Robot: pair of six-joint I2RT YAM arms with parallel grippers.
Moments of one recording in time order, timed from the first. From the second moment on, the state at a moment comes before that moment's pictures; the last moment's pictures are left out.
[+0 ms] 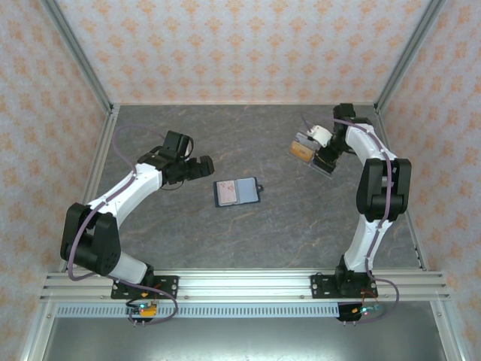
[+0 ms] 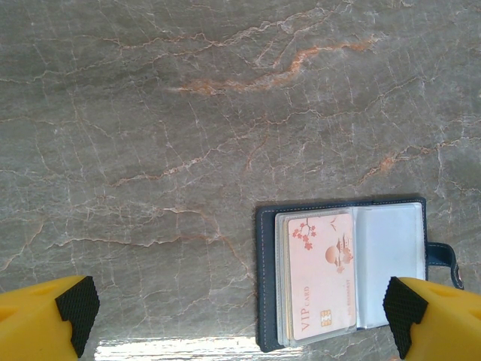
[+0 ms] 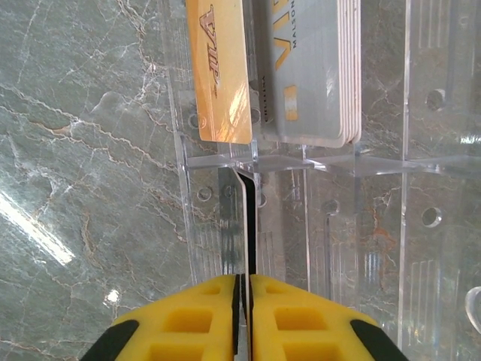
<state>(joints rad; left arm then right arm) -0.28 1.48 1.06 -0.59 0.07 -0.55 -0.01 1.94 1.55 -0.88 -0.12 -0.88</state>
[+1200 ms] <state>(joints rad) -0.28 1.53 1.01 -0.52 0.15 -0.63 0.29 1.63 1.40 -0.71 -0.26 0.16</state>
